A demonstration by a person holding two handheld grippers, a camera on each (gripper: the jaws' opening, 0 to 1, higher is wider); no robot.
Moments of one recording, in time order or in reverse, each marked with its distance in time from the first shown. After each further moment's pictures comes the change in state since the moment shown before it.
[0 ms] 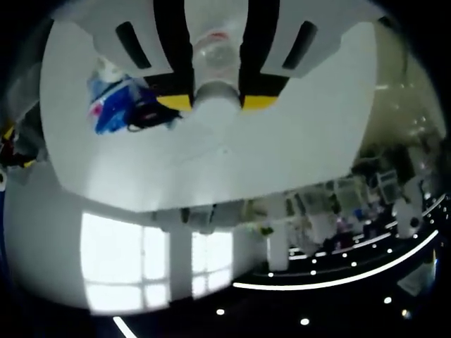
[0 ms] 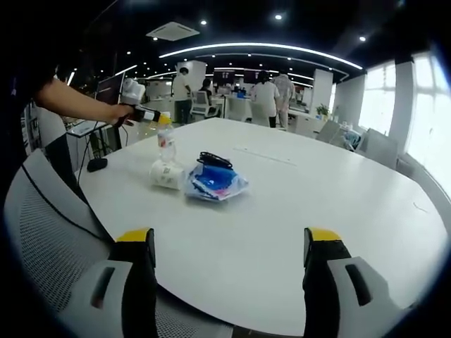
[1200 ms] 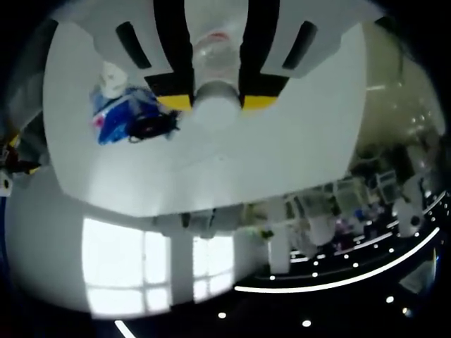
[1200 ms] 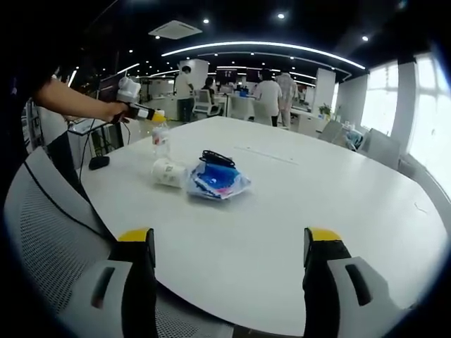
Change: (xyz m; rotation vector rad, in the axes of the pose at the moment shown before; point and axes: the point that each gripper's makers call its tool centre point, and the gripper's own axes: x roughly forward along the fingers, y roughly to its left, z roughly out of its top) left arm -0.025 0.011 -0.009 0.015 0.021 -0.003; right arm 0.000 0.003 -0.001 -0.008 0.009 0.015
